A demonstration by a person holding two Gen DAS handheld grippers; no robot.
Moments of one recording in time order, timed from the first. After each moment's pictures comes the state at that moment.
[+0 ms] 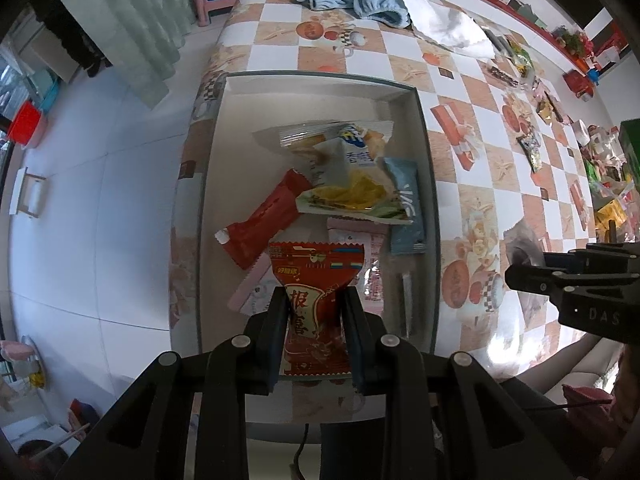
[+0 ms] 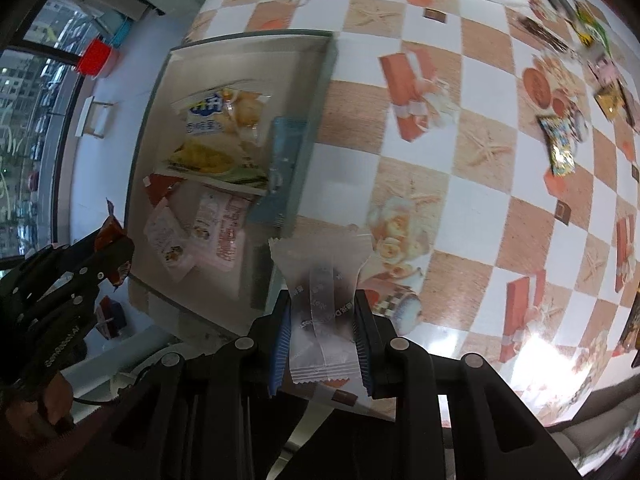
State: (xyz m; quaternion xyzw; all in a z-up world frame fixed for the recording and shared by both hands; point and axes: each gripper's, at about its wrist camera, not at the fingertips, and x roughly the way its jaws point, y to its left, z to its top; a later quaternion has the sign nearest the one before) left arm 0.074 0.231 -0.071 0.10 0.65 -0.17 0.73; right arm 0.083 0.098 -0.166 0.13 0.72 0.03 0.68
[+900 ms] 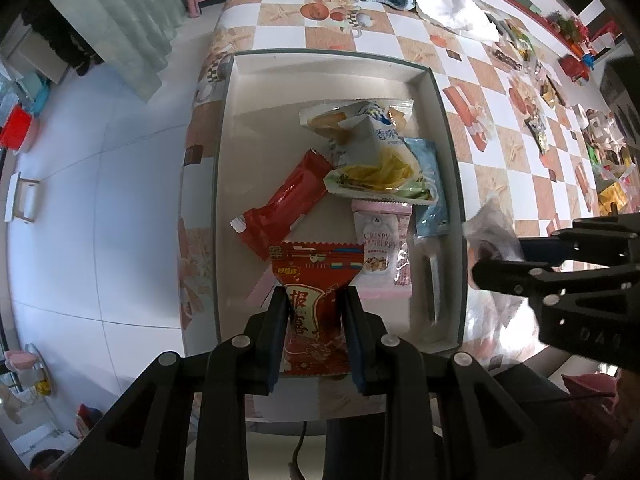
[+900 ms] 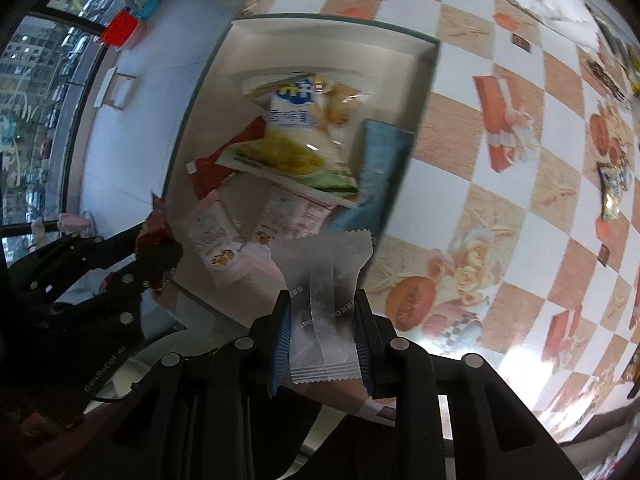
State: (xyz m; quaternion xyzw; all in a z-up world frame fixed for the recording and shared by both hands) left arm 0.078 0.251 -0.086 0.12 0.67 -0.19 0.71; right arm 0.111 0.173 -0.180 0.11 0.73 0.08 0.67
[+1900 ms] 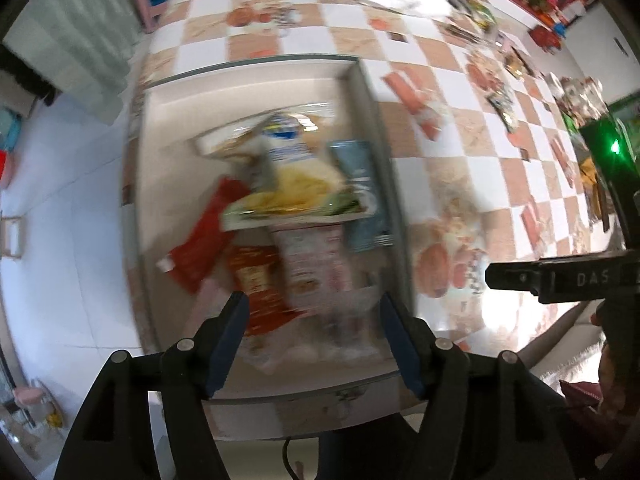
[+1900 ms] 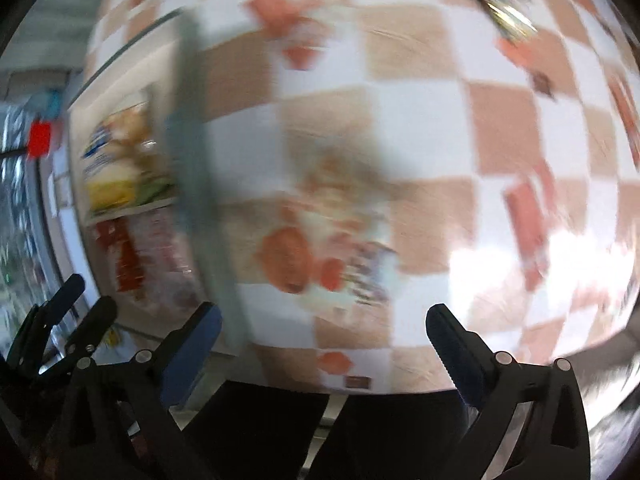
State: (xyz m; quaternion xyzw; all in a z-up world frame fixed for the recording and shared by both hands) left arm 0.075 0.184 -0.092 0.15 0.66 -0.26 0.69; right arm 0.053 0.068 -0.234 0.28 0.75 -0.10 0.59
